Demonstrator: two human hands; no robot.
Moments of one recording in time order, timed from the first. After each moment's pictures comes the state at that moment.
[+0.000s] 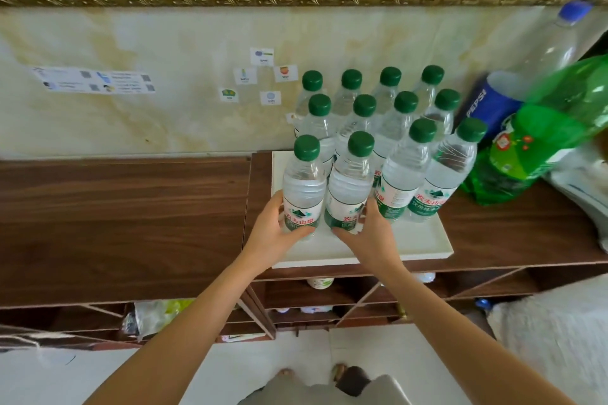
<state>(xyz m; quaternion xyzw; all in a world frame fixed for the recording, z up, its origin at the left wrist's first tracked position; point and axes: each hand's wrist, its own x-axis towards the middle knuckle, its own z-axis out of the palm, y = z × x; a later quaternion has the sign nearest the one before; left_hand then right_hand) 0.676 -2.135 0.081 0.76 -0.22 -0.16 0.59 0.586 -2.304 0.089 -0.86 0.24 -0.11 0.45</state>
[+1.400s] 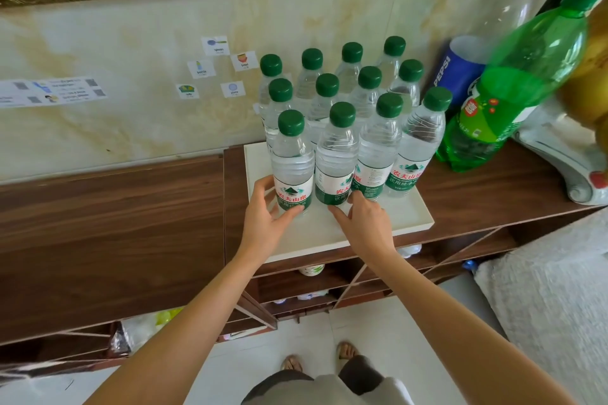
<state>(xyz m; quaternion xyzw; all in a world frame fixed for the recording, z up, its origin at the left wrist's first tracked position) 0.680 -2.160 0.061 0.75 -0.18 -0.14 0.62 0.582 -2.320 0.067 -0.92 0.31 -0.09 0.22</state>
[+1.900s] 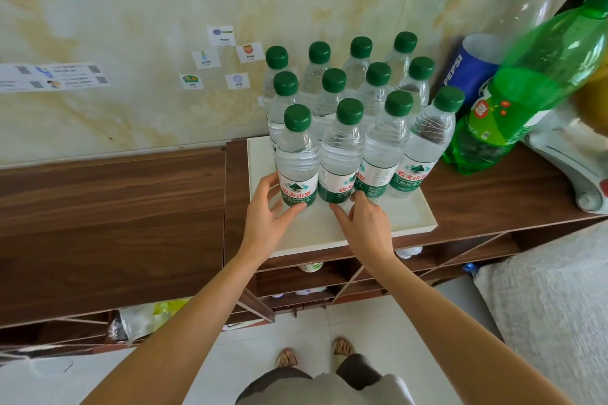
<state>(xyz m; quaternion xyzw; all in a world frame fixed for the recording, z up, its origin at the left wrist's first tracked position) 0.674 -2.162 0.059 0.75 -0.19 -0.12 0.63 0.581 -2.319 0.058 -0.92 0.30 -0.12 0.23</state>
